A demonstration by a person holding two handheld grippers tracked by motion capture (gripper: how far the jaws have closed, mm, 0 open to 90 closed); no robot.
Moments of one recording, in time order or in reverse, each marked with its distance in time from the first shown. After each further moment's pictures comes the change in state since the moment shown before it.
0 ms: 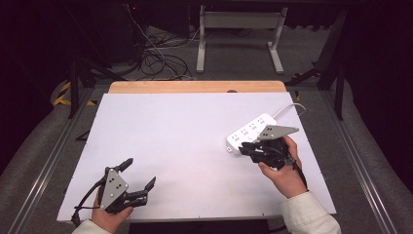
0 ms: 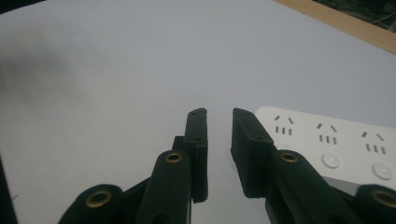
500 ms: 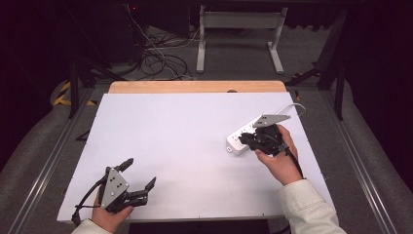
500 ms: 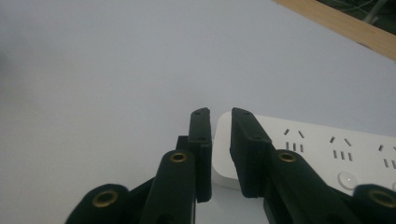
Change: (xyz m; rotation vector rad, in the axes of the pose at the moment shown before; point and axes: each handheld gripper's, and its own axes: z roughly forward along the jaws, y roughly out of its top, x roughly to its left) left arm 0.001 -0.001 0.003 0.016 -0.006 -0.004; right arm -0.025 0.013 0.023 0.066 -0.053 0.012
